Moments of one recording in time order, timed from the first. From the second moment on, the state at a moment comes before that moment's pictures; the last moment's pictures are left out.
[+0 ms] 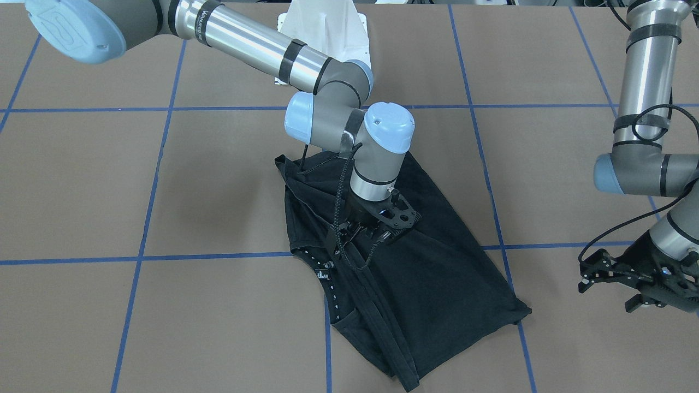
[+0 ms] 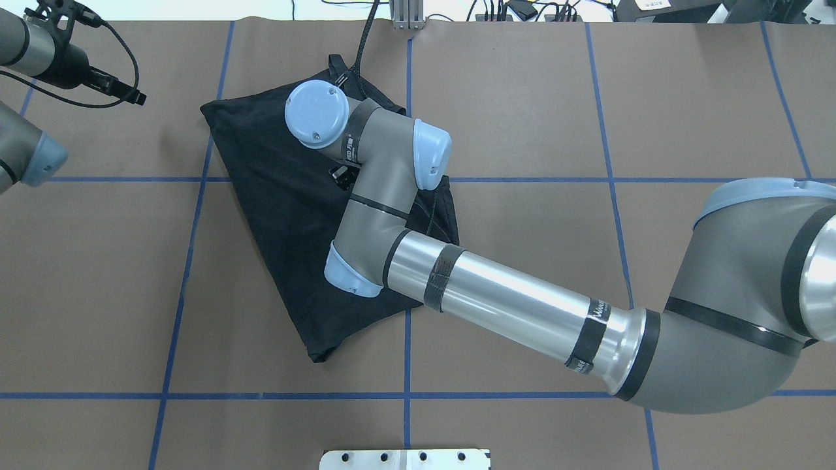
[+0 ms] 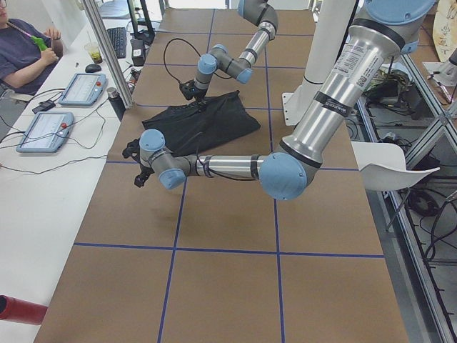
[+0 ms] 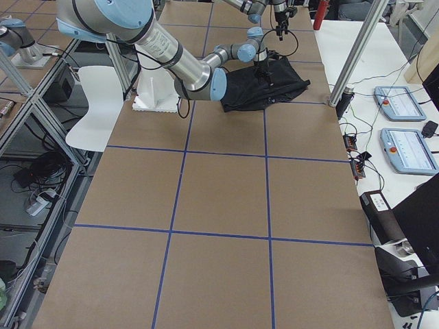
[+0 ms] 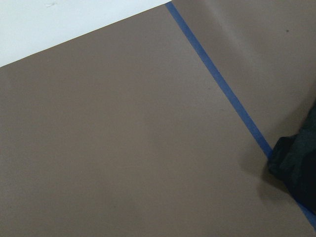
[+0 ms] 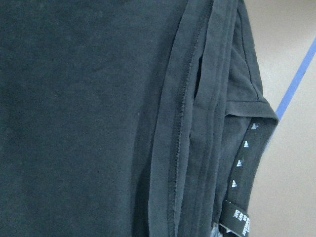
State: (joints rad) left arm -1.15 -2.08 -1.00 -2.49 -2.18 -0.38; right arm 0.53 -0.36 0.87 -1.42 1.55 0.49
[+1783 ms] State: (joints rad) left arm -1.15 -2.08 -1.00 -2.49 -2.18 -0.38; right arm 0.63 -0.39 0.84 -1.42 1.56 0.37
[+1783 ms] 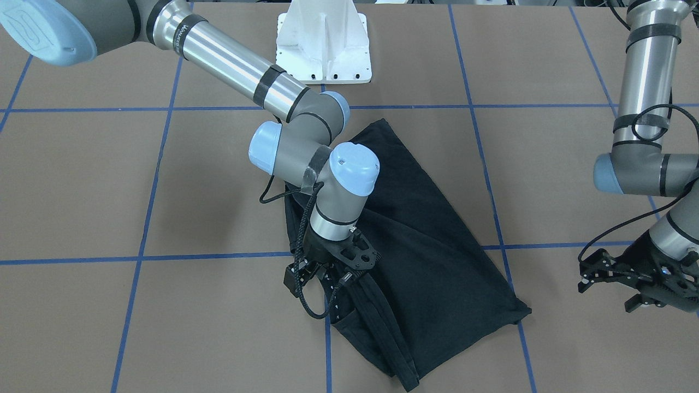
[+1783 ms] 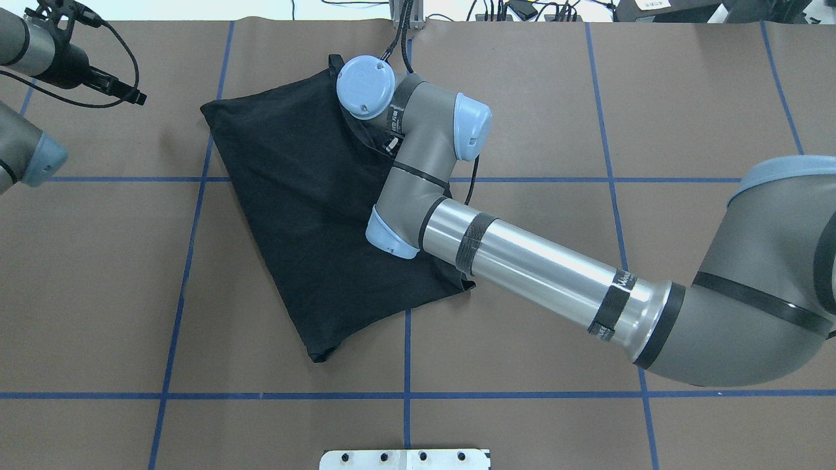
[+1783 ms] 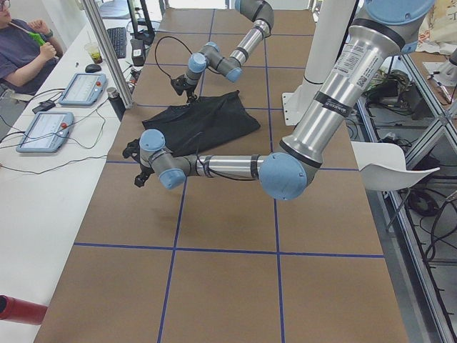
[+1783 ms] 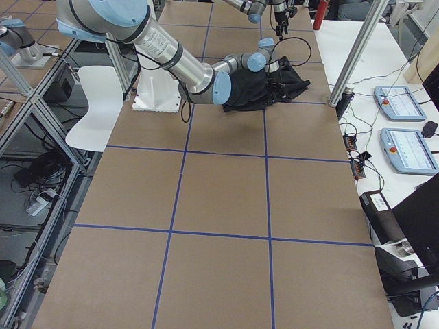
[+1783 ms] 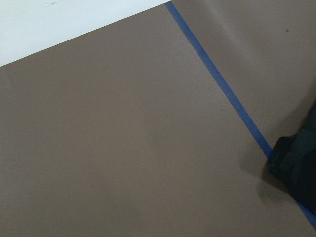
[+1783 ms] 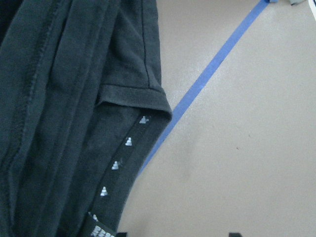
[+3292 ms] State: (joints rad) left arm -0.84 -1.78 -1.65 -2.49 -2.01 -1.36; right arm 0.54 -0.96 1.47 -0.99 1.79 1.51
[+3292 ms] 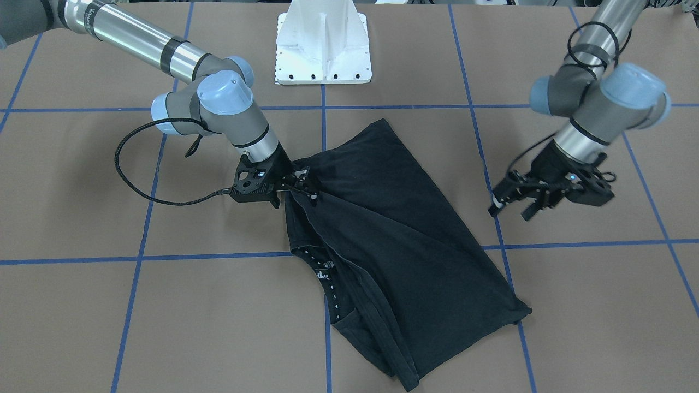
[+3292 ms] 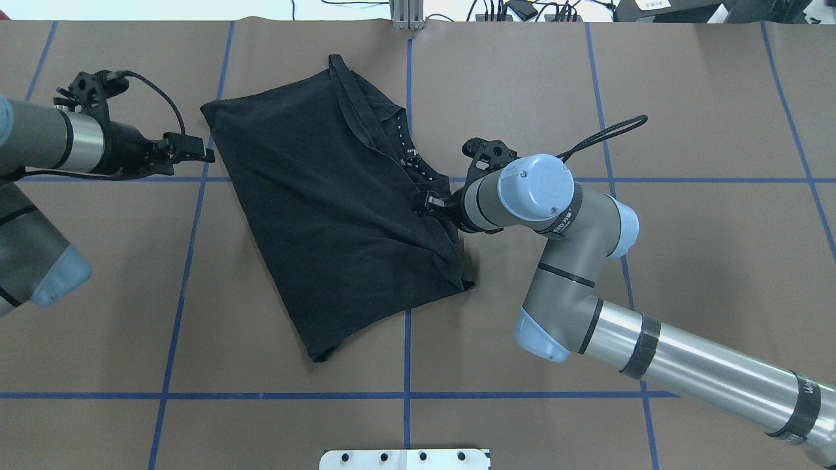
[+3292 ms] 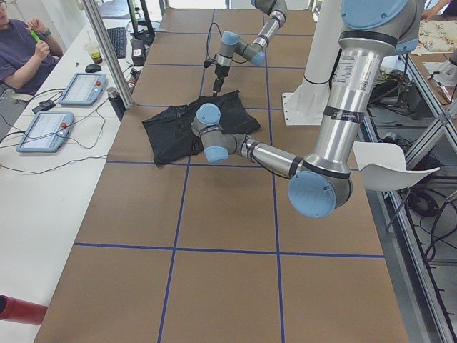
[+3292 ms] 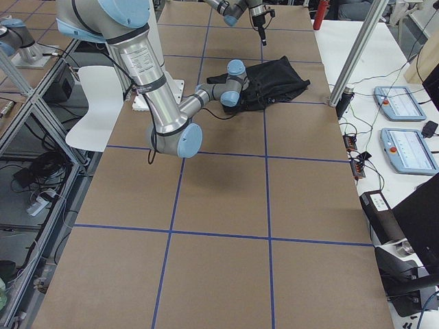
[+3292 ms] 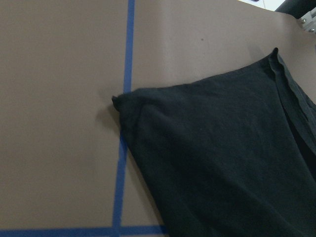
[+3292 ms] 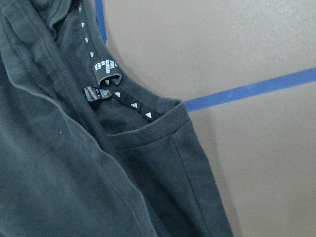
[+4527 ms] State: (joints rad) left arm -0.35 -1.74 -1.82 -2.45 -1.56 -2.30; right arm 0.54 -0.91 1.52 -1.11 1.76 1.64
